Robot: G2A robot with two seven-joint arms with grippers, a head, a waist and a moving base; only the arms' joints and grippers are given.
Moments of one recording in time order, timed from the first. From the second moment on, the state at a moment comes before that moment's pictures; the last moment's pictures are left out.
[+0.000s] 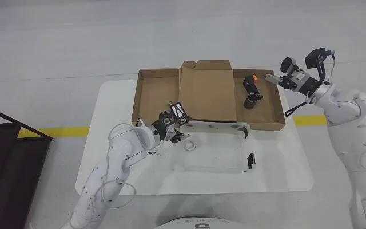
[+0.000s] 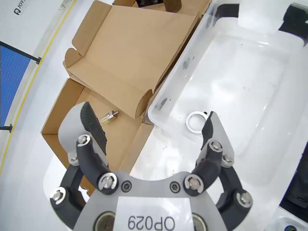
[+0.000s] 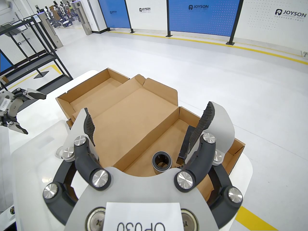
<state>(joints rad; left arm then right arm) 1.37 -1.22 -1.12 -1.92 1.44 -0.59 -0.68 -1.10 -0.84 1.45 -1.27 -0.57 -0.82 0.34</state>
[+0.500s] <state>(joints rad) 1.29 -1.21 -0.88 -1.97 1.78 -0.92 -0.53 -1.10 -0.84 1.45 -1.27 -0.57 -0.82 0.34</state>
